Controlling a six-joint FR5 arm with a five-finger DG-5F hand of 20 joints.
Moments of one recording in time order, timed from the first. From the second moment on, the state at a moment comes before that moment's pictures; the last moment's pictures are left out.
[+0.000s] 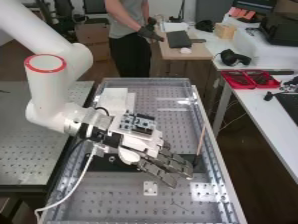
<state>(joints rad) 1.37 -2.11 -1.74 -2.68 -1.58 -0.90</state>
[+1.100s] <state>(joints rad) 1.34 -2.13 -1.69 -2.74 -1.69 -0.98</state>
